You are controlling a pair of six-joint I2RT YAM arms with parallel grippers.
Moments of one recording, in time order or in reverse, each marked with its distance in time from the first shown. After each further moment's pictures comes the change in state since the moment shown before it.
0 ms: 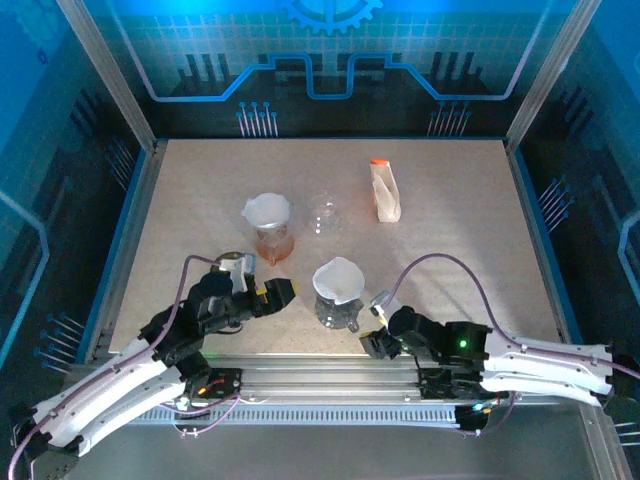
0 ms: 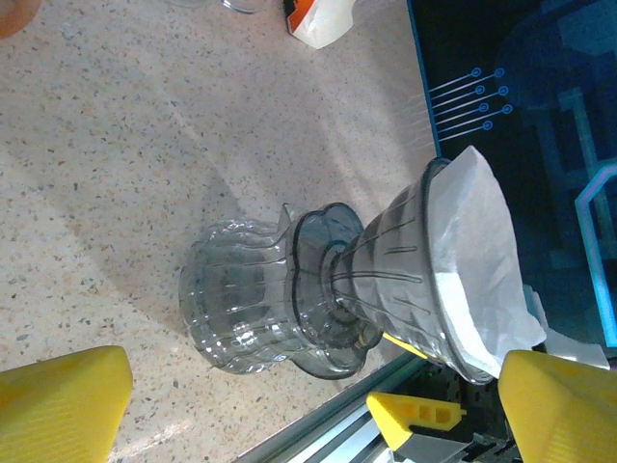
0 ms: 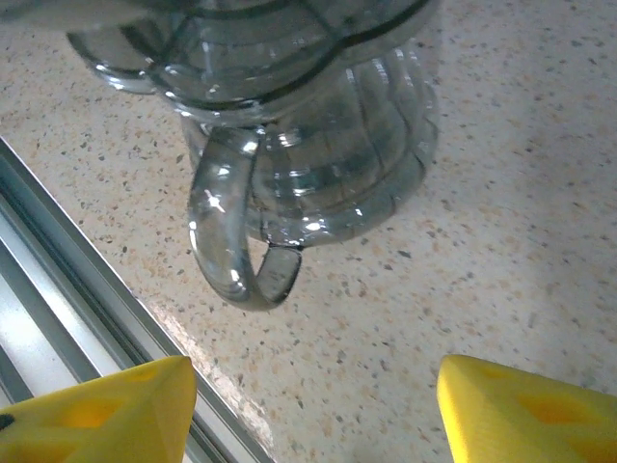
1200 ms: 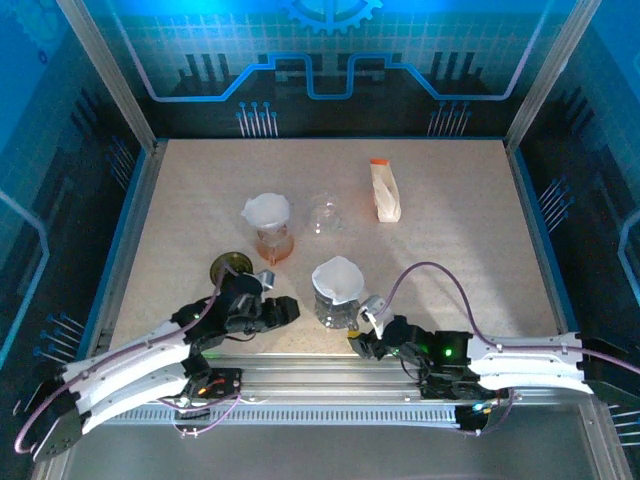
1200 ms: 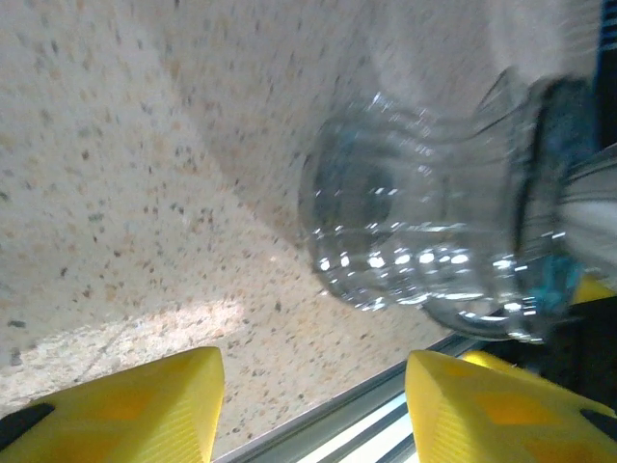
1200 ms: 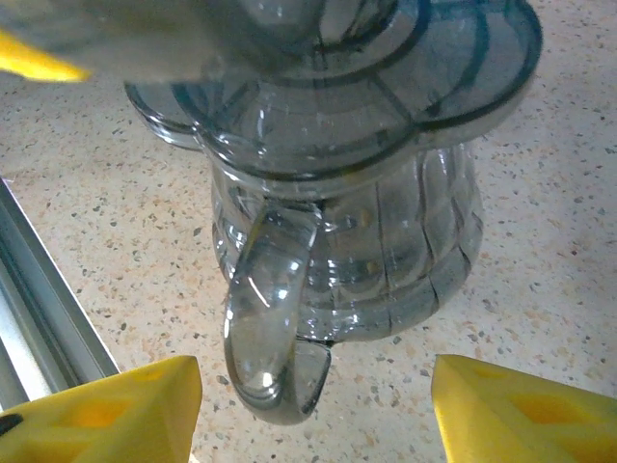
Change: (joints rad) left arm -0.064 0.305 -0.068 0.066 0.063 -0.071; right arm 0.056 0.121 -0.153 0.449 0.119 -0.084
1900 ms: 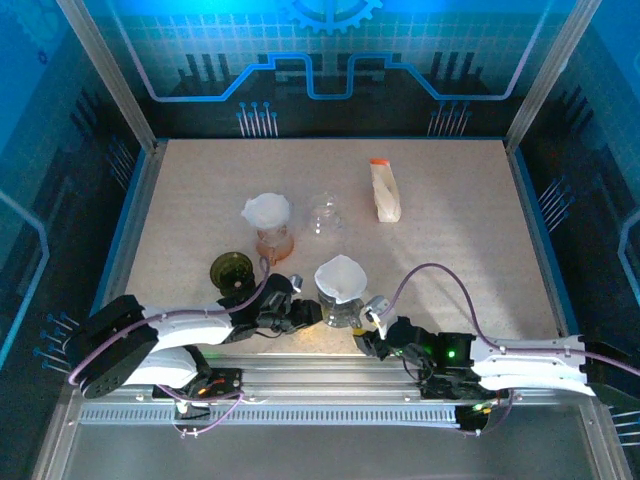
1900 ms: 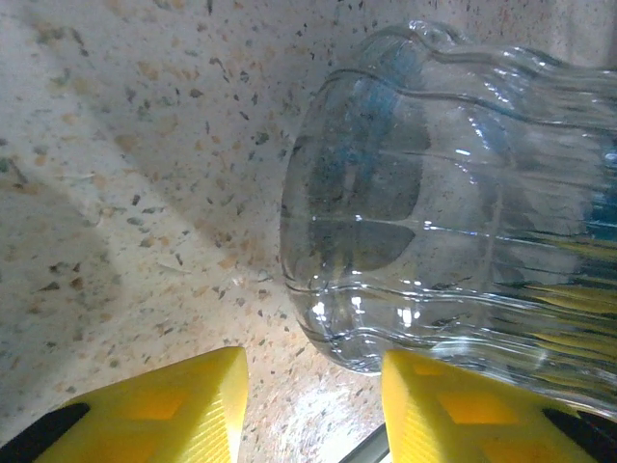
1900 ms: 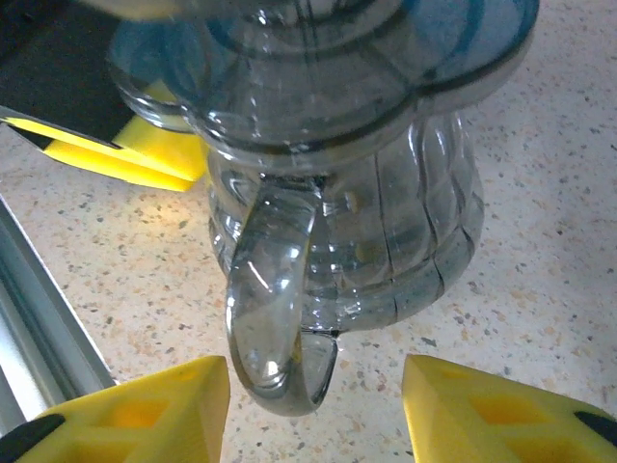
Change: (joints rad) left arm -0.043 0.470 0.001 0.465 0.089 -0.077; right arm -0.022 -0.022 -0.037 0.016 -0.002 0.021
